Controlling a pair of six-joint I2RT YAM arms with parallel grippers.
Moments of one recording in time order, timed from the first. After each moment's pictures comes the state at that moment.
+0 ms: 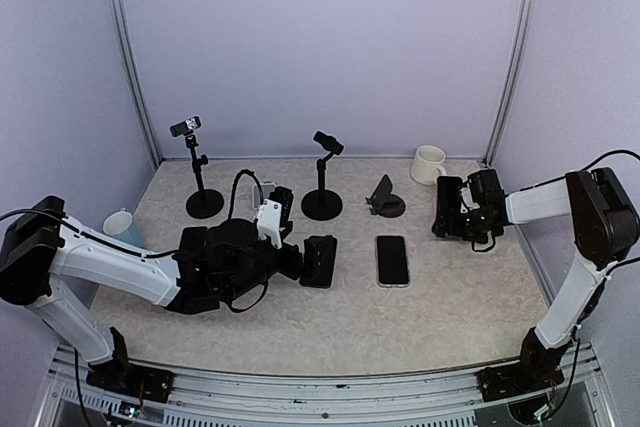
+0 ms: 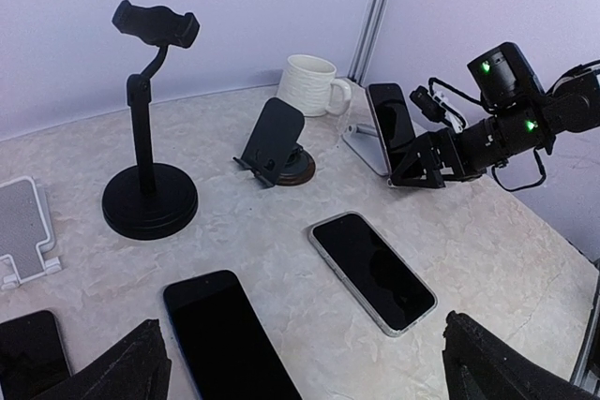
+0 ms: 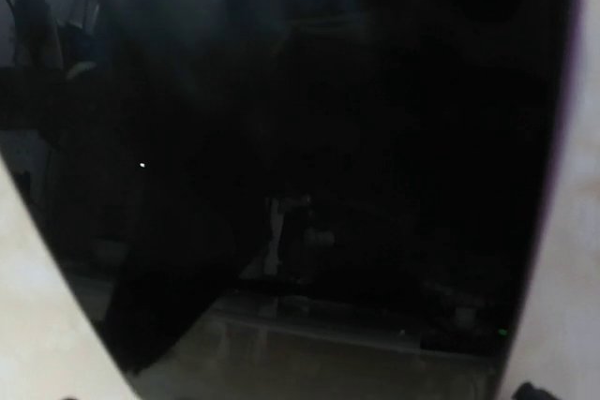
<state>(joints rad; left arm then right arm) -1.10 1.54 0.70 0.65 -0.41 -0.29 0.17 1.73 0.89 -0.08 -0.08 0.28</state>
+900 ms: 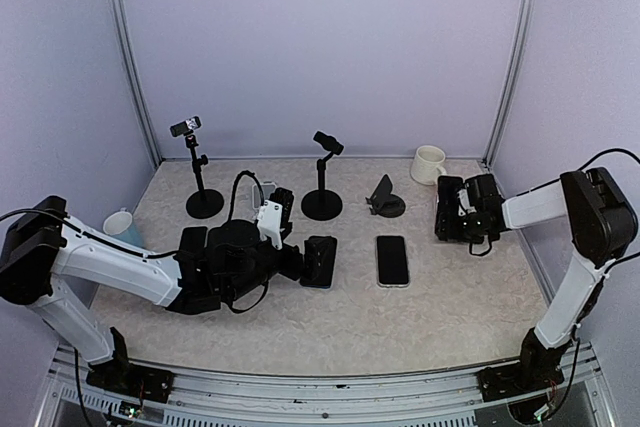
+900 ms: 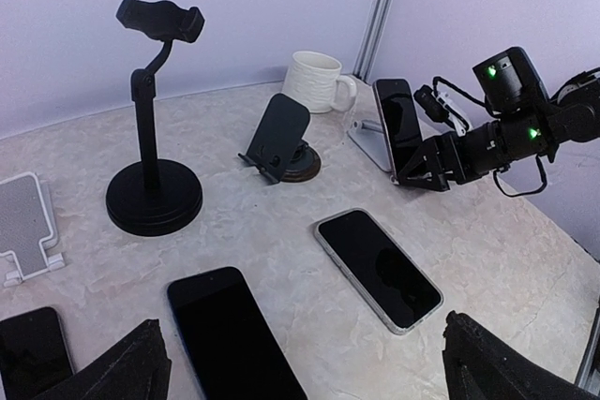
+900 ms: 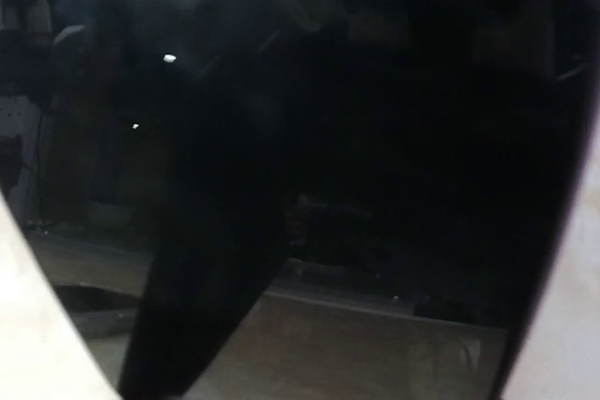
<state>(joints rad) -1.10 1.55 0.70 0.65 -0.42 -0.29 0.19 1.74 0.84 0.02 -0.02 0.27</state>
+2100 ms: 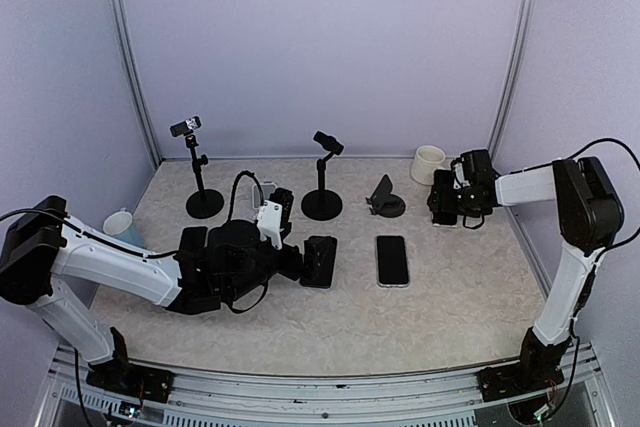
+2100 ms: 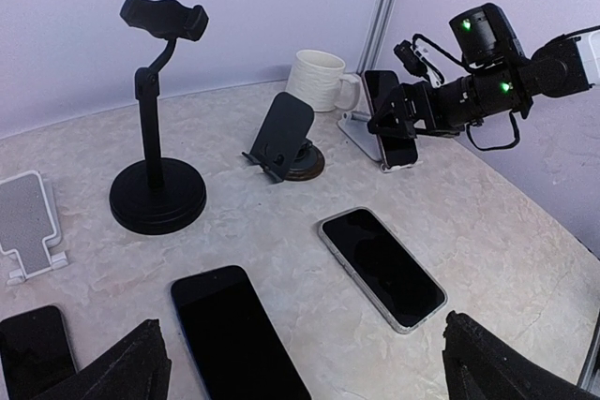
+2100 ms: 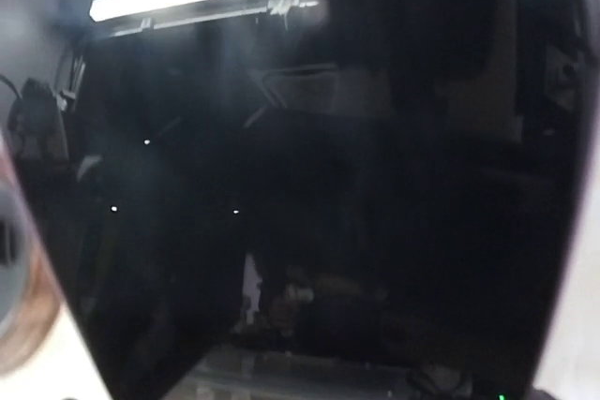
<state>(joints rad) -1.10 1.55 0.70 0.64 -0.43 -0.29 0.16 1.86 1.09 -0.02 -0.02 0.26</state>
